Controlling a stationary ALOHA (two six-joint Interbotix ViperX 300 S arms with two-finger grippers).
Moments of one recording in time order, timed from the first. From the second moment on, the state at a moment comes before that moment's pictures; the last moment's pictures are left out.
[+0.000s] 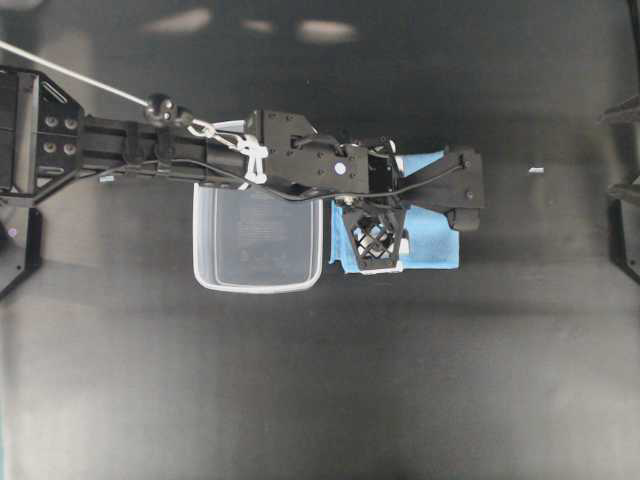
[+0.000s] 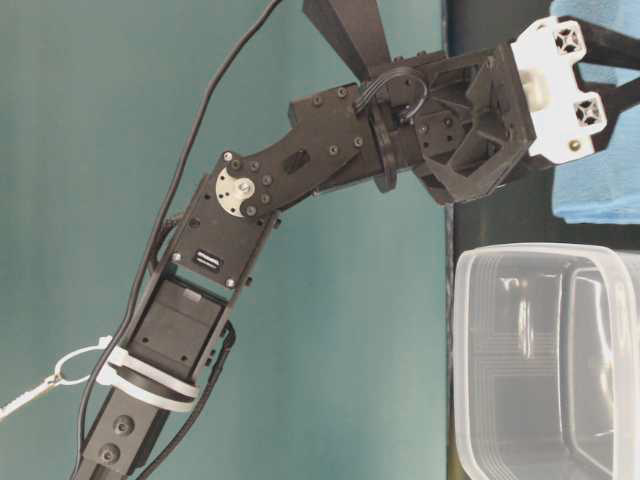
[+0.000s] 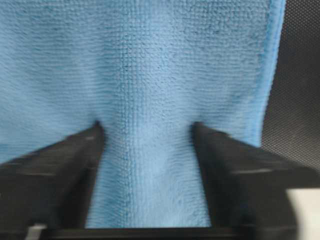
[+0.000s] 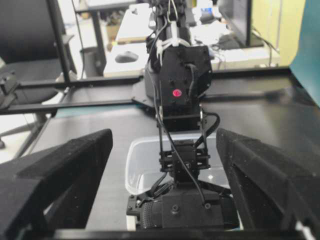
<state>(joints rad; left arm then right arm) 0.03 0.61 -0.19 0.04 0.80 0.00 0.00 -1.30 1.19 0.01 0.13 0.04</state>
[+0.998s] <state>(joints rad) 0.04 0.03 0.16 0.04 0.98 -0.01 0.00 -1.30 1.19 0.01 0.11 0.04</state>
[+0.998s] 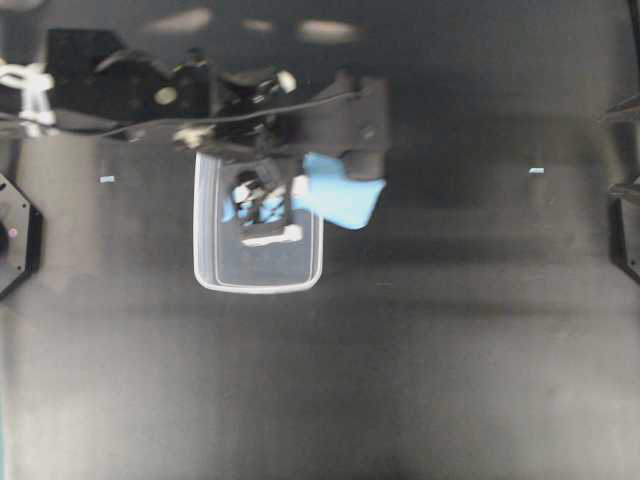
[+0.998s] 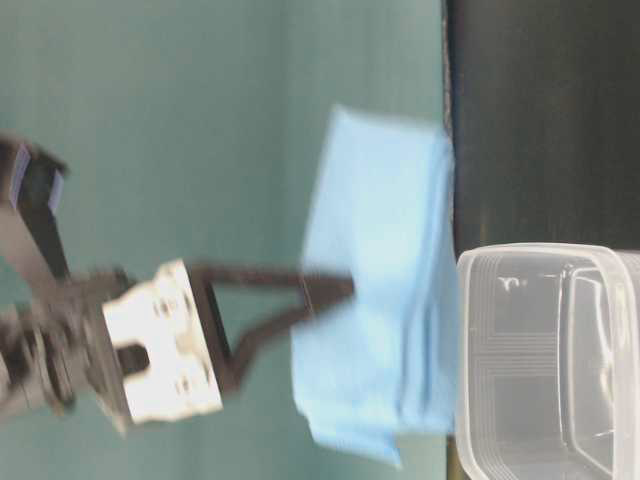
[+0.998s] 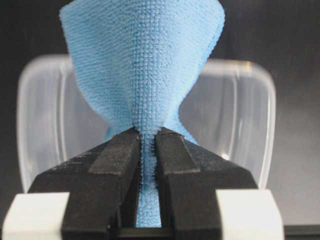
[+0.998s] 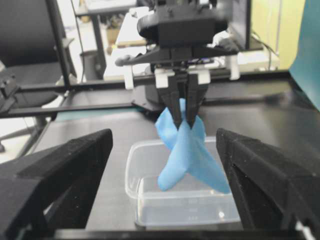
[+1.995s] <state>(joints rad) 0.05 -0.08 0.44 0.04 0.66 -0.02 0.00 -1.30 1.19 0.01 0.10 0.04</state>
